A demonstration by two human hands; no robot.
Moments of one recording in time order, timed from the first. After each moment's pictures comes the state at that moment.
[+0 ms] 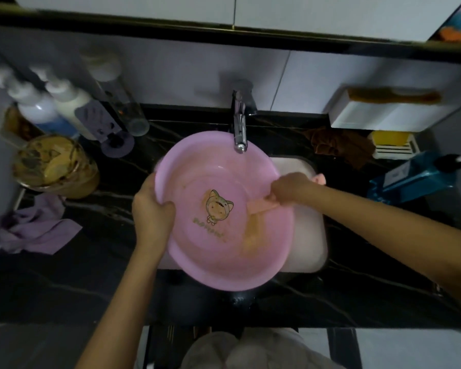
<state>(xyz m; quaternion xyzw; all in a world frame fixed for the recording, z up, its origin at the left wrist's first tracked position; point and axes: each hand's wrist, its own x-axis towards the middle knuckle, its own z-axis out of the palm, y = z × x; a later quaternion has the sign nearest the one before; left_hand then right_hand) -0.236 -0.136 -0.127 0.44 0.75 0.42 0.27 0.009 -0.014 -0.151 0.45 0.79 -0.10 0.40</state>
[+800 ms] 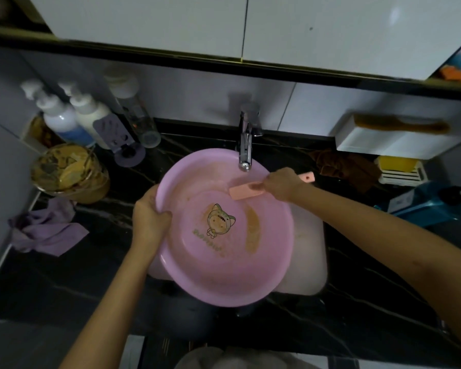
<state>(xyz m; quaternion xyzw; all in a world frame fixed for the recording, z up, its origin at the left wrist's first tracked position) -0.254 -0.127 -0.137 0.44 0.72 0.43 0.31 -0.003 0.032 -0.160 0.33 0.88 0.07 0.34</state>
